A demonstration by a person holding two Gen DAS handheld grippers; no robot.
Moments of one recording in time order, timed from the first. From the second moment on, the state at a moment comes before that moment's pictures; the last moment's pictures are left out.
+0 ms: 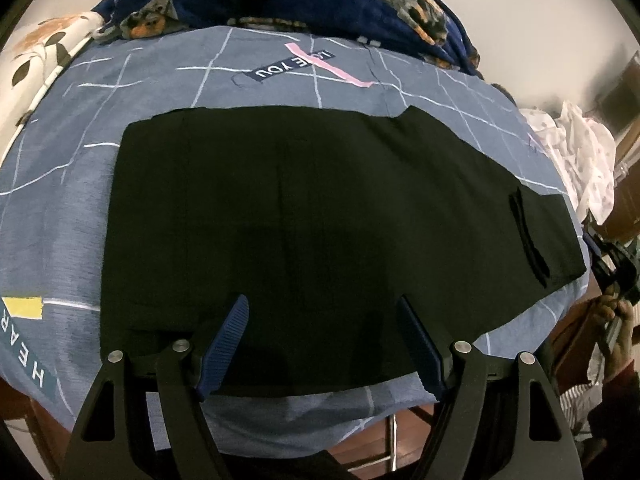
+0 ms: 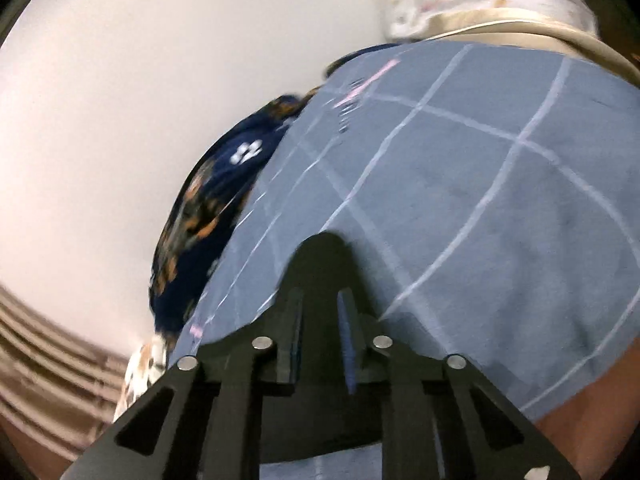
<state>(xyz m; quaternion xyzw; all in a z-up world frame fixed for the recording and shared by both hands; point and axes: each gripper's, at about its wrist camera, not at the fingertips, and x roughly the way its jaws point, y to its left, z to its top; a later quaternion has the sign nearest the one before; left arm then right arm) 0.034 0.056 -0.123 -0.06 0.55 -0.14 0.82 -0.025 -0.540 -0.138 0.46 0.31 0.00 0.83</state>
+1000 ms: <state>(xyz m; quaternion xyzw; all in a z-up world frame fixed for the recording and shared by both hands) 0.030 0.047 -0.124 -0.06 0.56 -0.14 0.81 0.055 -0.517 -0.147 0.36 0.39 0.00 0.85</state>
